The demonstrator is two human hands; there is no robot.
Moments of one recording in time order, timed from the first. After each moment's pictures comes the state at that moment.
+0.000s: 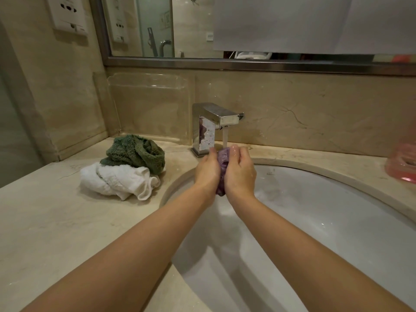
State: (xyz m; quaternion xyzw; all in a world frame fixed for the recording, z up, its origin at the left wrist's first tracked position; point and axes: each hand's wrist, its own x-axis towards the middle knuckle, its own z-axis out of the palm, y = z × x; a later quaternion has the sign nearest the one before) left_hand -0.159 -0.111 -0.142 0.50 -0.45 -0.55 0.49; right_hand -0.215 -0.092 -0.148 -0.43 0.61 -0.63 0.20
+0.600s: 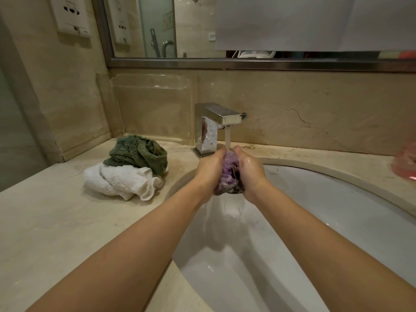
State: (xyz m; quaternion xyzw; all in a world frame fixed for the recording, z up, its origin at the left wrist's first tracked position) left_hand -0.151 -0.106 -0.133 0.47 -0.50 -0.56 0.47; right_hand -0.238 -0.109 -0.144 -0.34 0.54 -0.60 0.48
